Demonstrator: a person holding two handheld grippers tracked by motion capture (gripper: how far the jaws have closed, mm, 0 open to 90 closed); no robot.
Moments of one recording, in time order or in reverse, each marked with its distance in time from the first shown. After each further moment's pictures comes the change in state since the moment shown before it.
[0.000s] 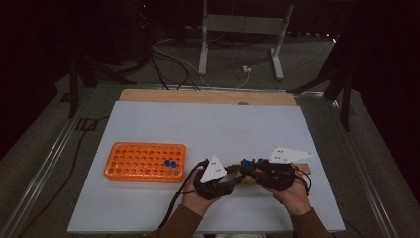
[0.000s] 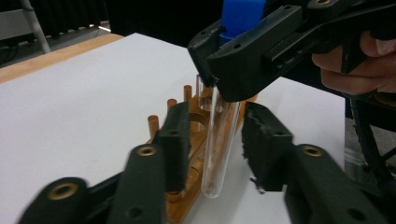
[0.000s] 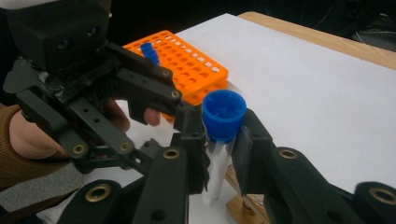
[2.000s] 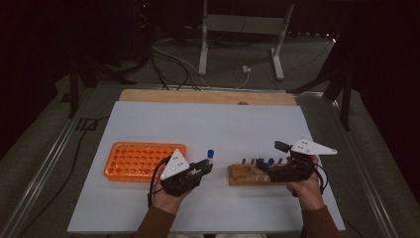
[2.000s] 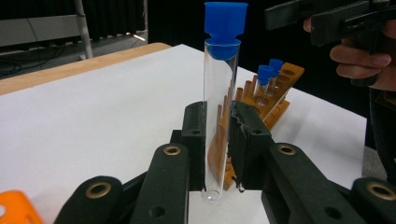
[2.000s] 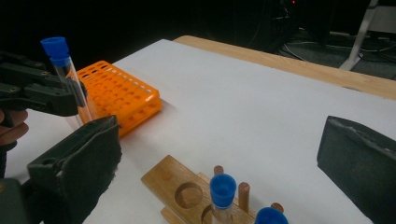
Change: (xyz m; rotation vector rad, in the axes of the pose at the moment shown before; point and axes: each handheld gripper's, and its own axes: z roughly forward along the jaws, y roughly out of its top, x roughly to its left) left arm 0.038 -0.014 -0.074 -0.071 0.110 -0.102; right arm -0.035 -0.004 -0.032 -0.102 -0.215 0.097
